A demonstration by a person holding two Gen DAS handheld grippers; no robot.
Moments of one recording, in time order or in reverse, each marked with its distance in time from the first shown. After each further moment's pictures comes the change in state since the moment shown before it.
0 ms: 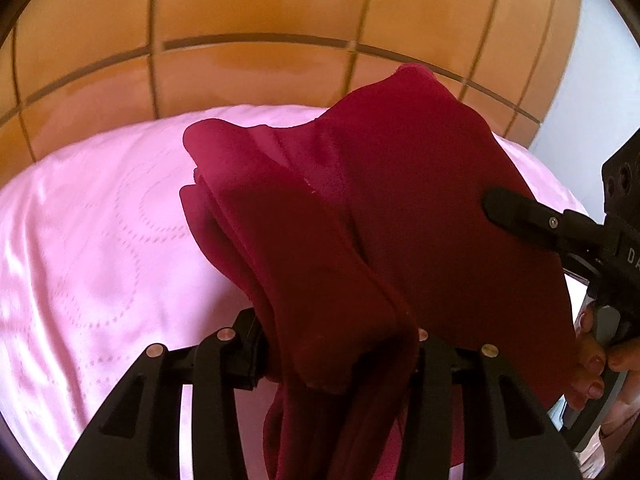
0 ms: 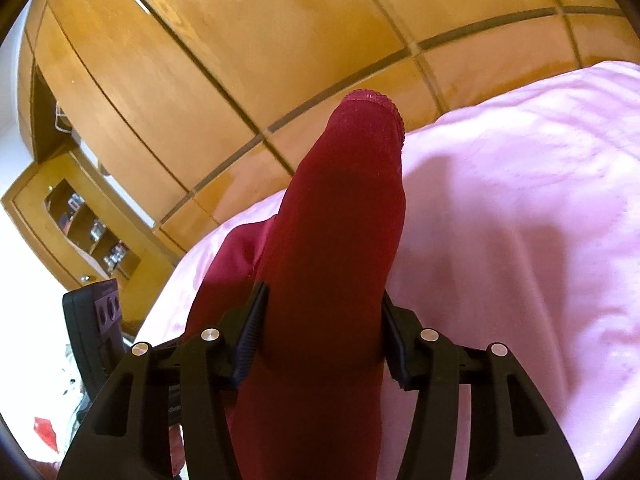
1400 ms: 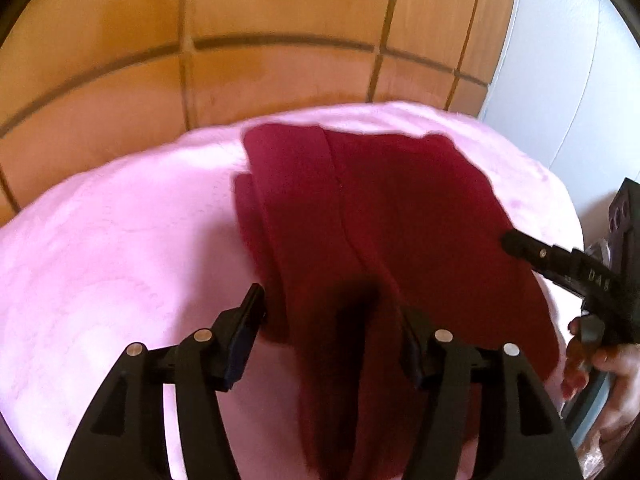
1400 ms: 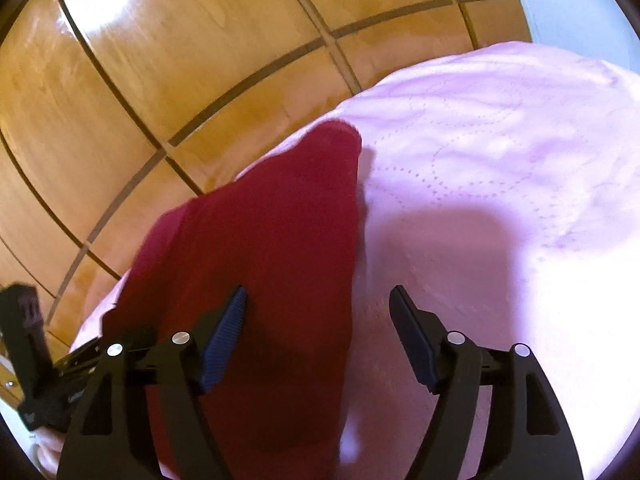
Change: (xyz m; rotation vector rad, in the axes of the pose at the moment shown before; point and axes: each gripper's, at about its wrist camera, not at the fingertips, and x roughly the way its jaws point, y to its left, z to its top) left arm 0.122 -0.147 0.083 0.182 -0.020 -0.135; right arm -0.098 -0.212 0.037 0.227 -0.203 -0.458
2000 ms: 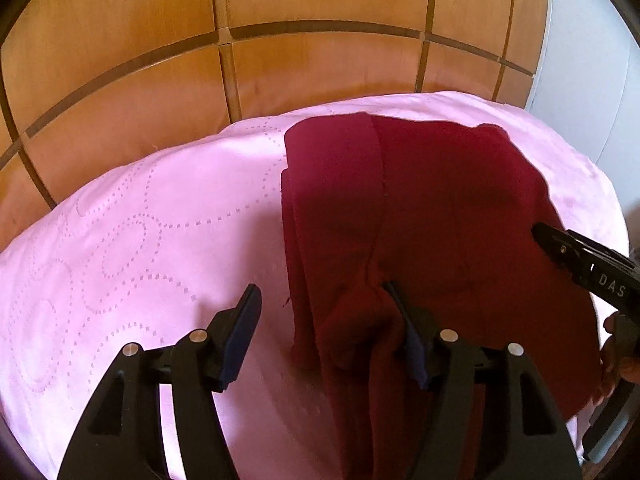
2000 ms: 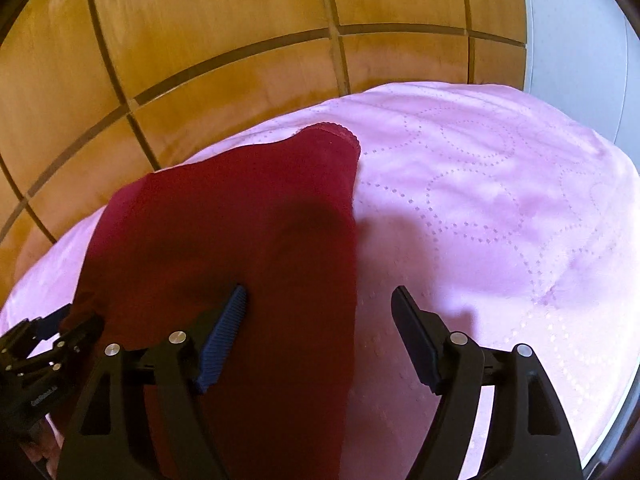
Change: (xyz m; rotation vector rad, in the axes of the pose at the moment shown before) left arm 0.031 0.010 0.012 -0.018 0.065 0.161; right arm 0.029 0.027 0.009 -0.179 0.045 -0.248
